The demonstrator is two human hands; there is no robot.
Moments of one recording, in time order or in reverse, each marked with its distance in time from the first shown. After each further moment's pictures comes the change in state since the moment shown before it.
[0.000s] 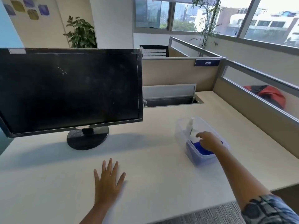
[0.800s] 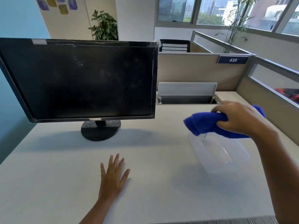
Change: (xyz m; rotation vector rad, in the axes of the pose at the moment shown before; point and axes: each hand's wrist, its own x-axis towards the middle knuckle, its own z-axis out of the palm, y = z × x) left_hand -0.008 -0.002 0.000 -0.023 0.080 -0.033; right_hand -0.035 -0.033 -0.158 -0.061 0.221 -0.376
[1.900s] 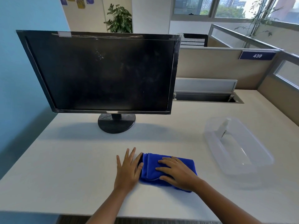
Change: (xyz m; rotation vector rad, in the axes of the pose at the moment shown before) left_hand -0.002 0.000 -0.004 -0.075 -0.013 -0.005; right_hand -0.034 -0.172 0.215 0.296 -0.186 -0.534
